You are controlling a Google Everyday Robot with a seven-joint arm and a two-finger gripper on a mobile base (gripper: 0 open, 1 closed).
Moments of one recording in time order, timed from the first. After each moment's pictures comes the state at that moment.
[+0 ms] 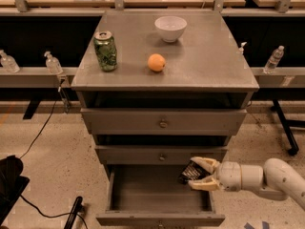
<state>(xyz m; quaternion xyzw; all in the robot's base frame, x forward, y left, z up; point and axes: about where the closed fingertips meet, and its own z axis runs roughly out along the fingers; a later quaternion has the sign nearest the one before) 0.477 -0.165 0.541 -0.48 0.63 0.39 0.48</state>
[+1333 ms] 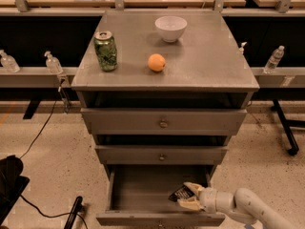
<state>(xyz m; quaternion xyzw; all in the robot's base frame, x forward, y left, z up) 0.500 -0.158 0.291 -0.41 0.73 0.35 0.42</state>
